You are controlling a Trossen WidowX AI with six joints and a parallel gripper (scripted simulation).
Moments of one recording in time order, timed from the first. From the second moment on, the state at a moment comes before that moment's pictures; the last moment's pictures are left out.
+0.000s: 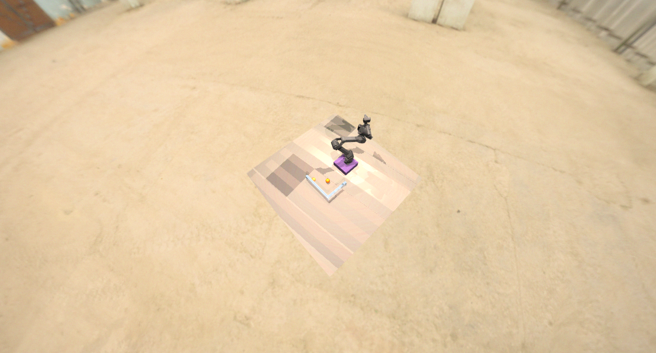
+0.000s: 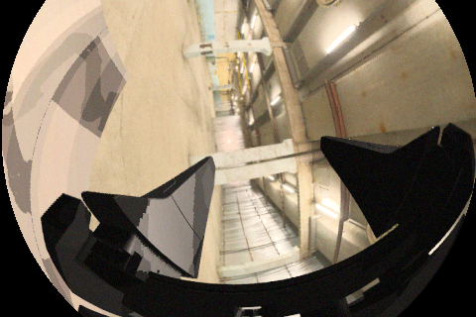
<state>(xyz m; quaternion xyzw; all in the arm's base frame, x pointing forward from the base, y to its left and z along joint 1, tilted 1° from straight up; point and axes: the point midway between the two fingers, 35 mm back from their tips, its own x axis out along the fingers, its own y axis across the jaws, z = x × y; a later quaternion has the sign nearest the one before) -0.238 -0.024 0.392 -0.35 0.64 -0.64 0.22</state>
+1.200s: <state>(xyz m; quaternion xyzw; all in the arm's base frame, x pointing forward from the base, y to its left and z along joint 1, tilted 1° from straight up) -0.097 0.346 0.310 0.10 0.21 -0.90 -0.37</state>
